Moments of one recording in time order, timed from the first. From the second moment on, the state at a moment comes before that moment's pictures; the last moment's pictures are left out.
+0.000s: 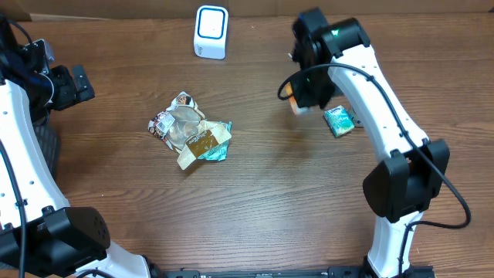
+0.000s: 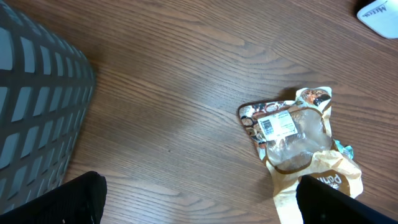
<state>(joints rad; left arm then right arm) 0.41 1.79 2.00 -1.44 0.12 -0.02 0.34 2.08 2.02 -1.46 0.01 0.11</state>
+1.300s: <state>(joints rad) 0.41 1.79 2.00 -1.44 0.12 -0.02 0.18 2.10 1.95 -1.26 -0.47 0.13</state>
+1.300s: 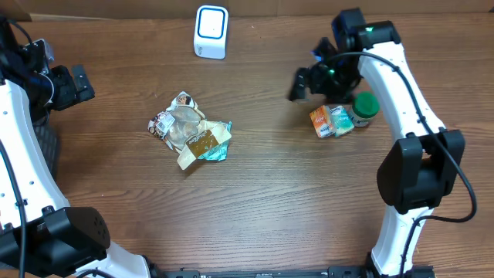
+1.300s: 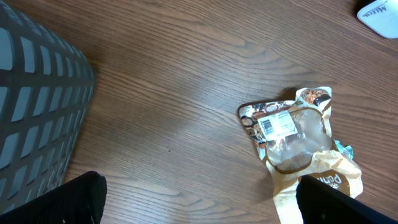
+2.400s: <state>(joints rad) 0.41 1.79 2.00 -1.44 0.12 -0.02 0.59 2.28 1.72 -0.33 -0.56 0.30</state>
